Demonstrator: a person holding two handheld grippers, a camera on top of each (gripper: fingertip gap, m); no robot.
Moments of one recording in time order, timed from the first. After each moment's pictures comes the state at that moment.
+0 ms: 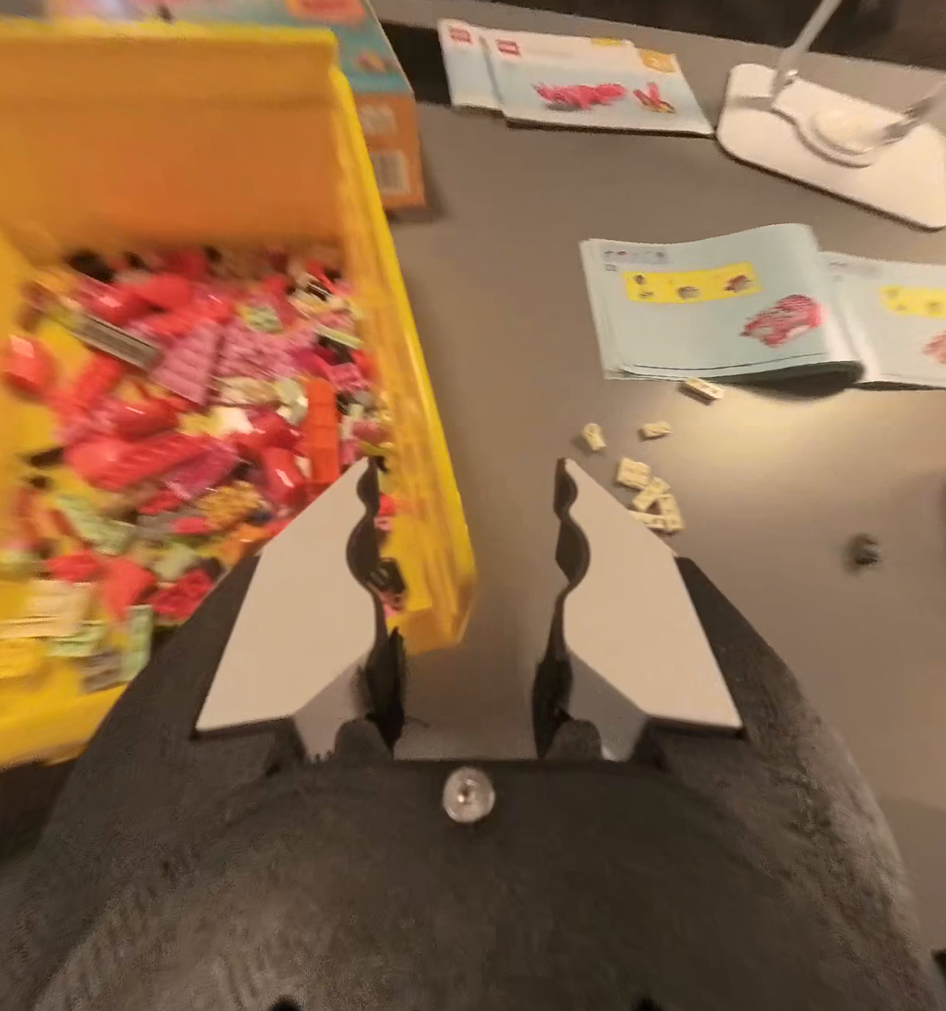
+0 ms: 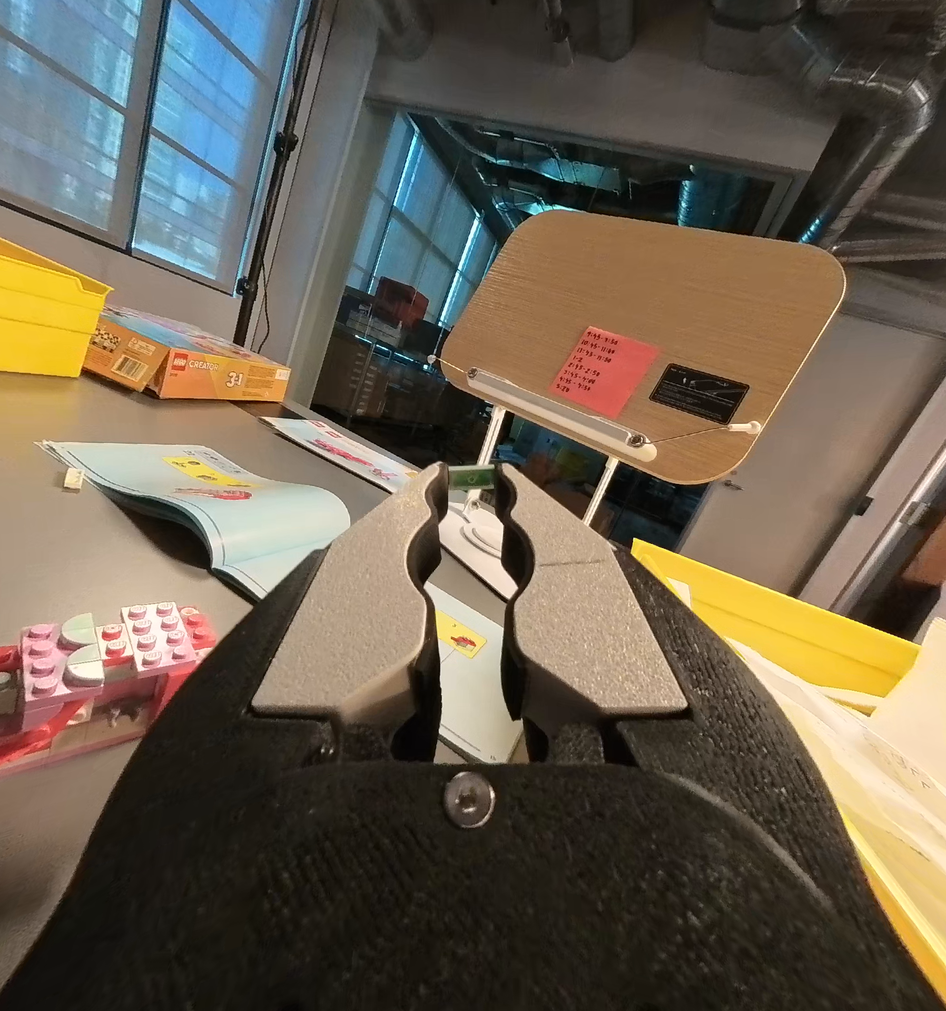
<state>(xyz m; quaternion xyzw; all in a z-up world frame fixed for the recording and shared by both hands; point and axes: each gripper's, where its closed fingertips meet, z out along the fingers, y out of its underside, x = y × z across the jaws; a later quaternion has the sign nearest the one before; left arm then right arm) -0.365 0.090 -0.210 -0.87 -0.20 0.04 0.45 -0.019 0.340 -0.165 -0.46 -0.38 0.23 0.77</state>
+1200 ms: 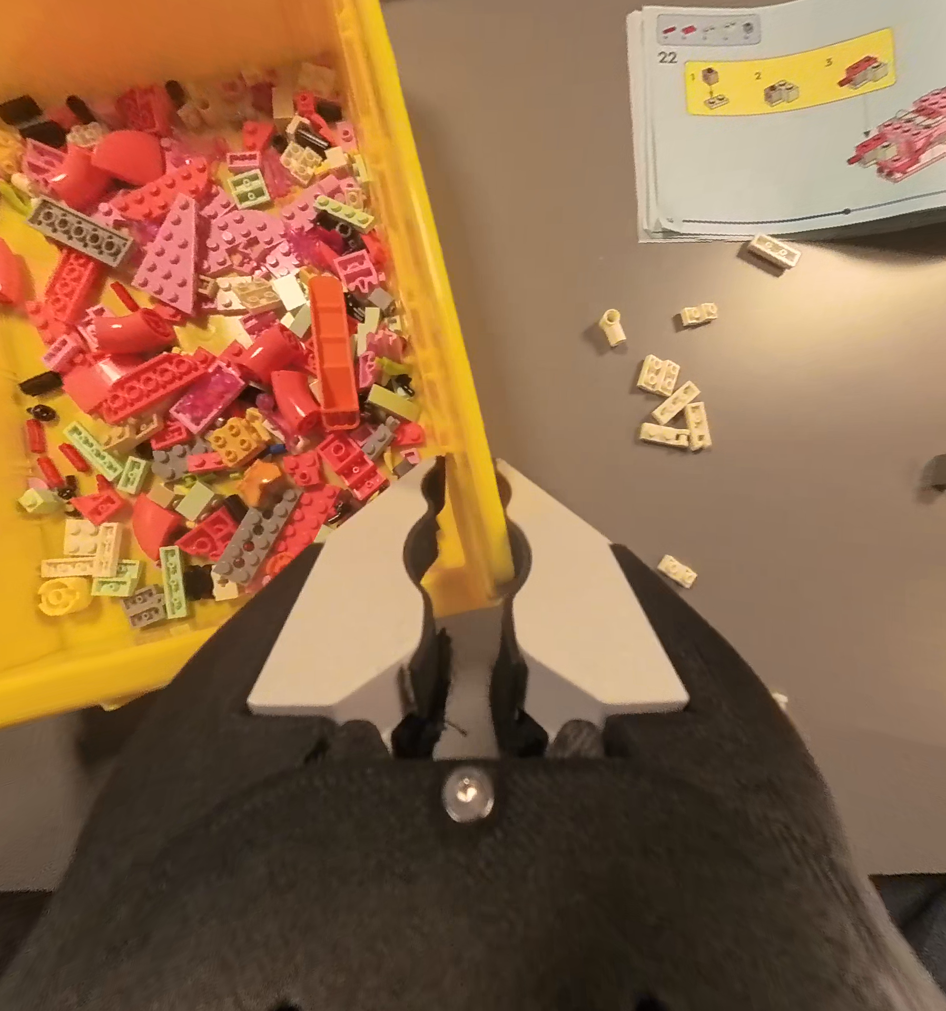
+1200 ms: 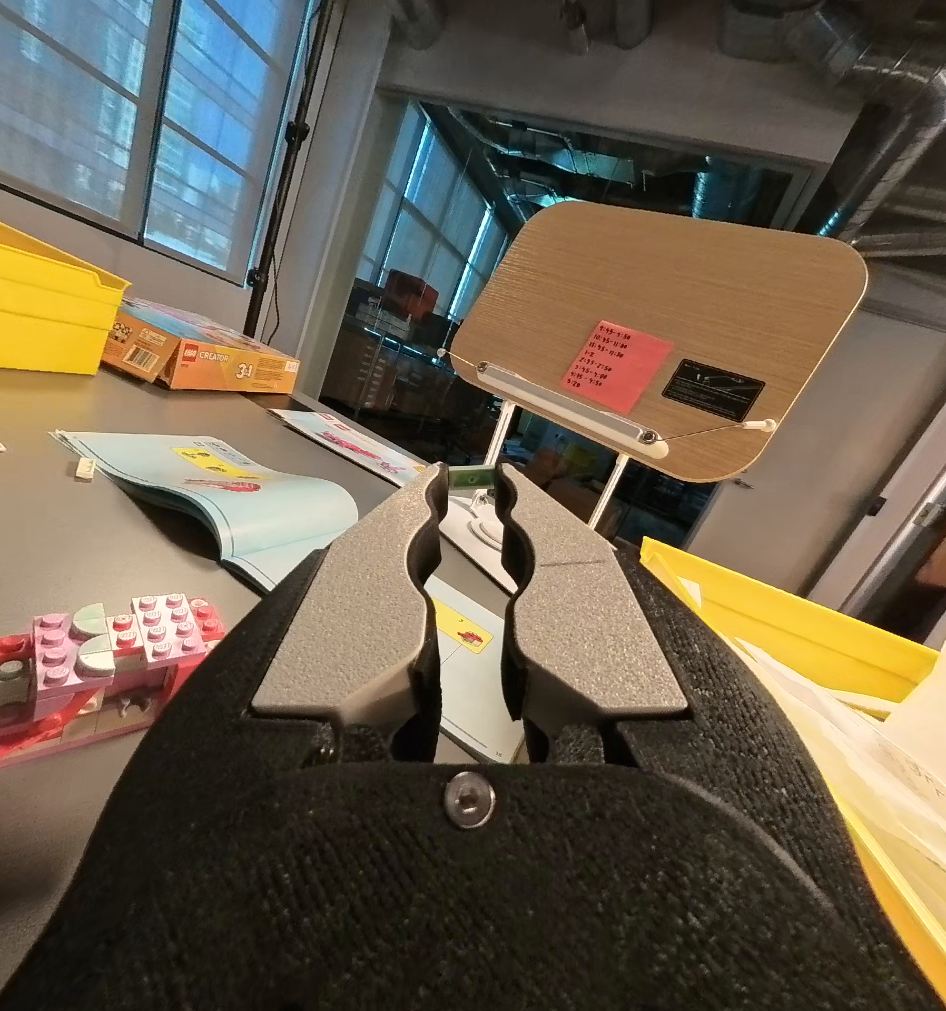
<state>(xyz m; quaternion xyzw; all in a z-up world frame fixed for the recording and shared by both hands) -0.343 0.082 -0.246 -0.93 -0.20 0.06 0.32 -0.023 0.338 -0.168 -0.46 -0.39 0.23 0.76</state>
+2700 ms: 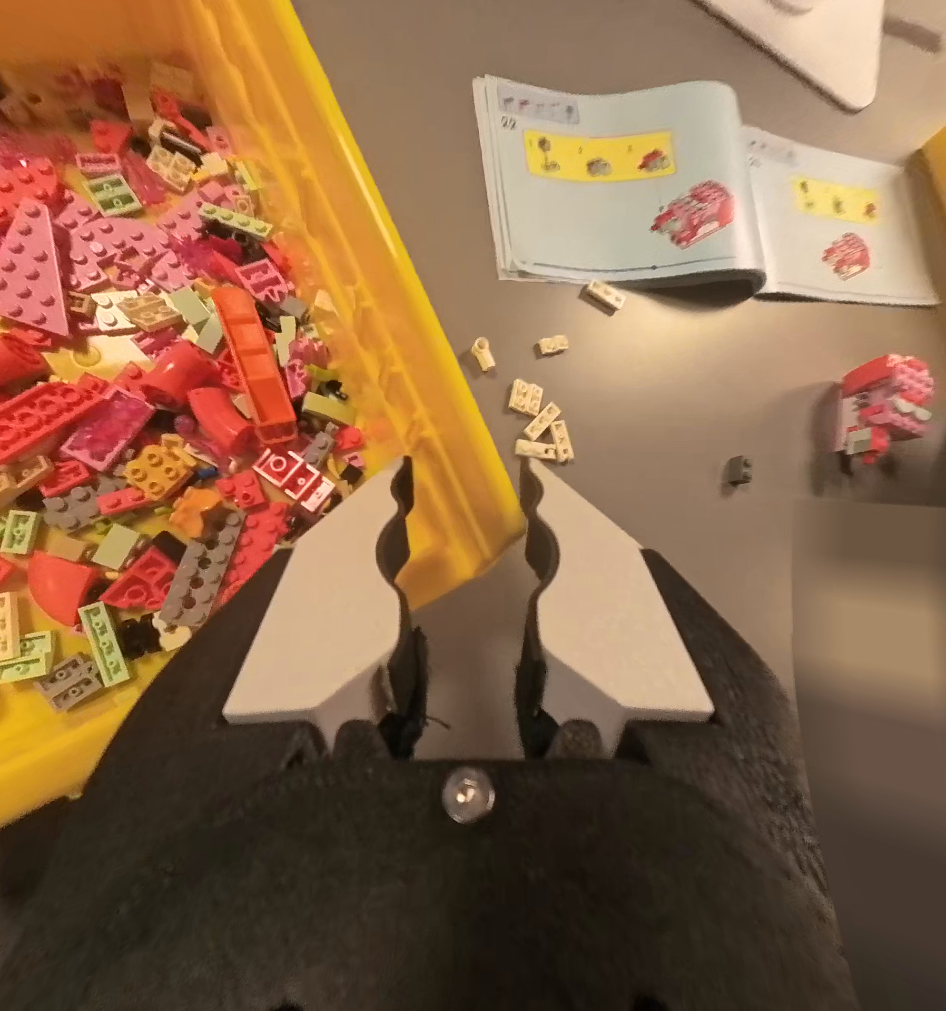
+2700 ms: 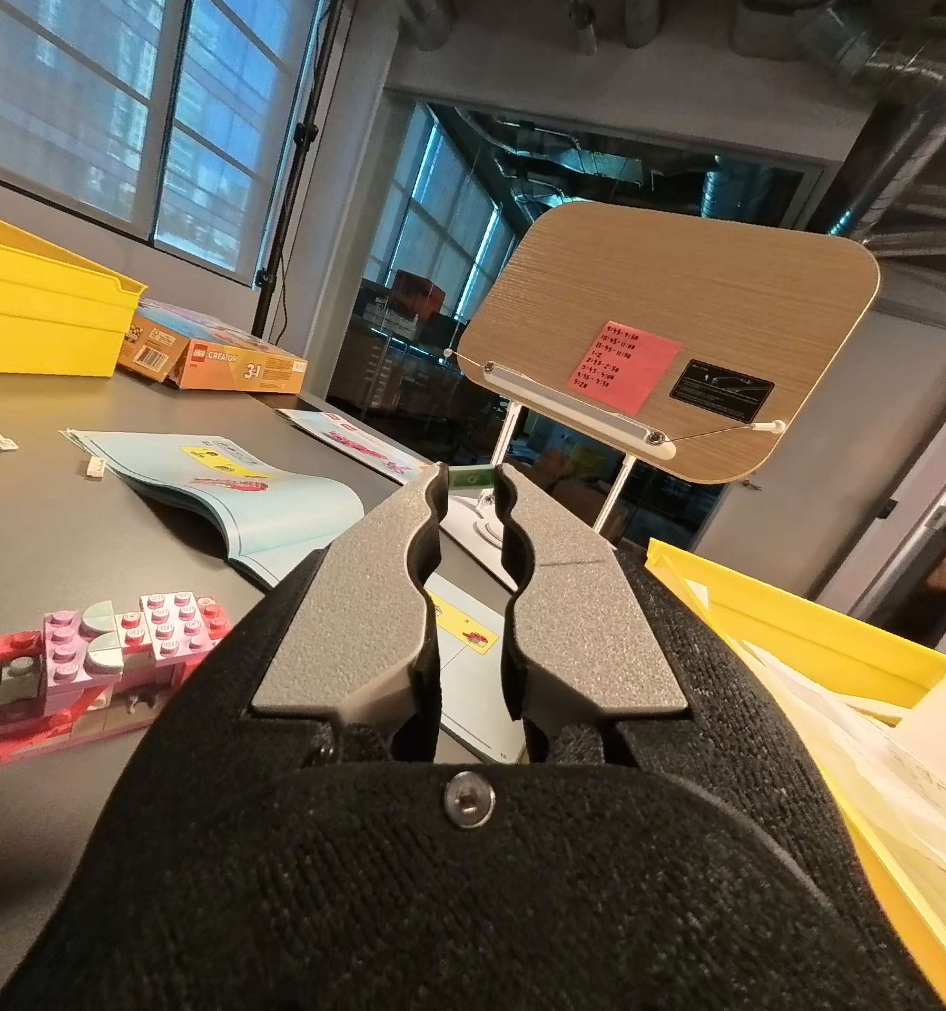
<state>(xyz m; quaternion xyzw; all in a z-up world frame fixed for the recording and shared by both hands) -0.308 0.100 -0.232 -0.91 -0.19 -0.07 0.36 -0.024 0.337 -0.169 -0.46 -0.39 0.23 0.76</state>
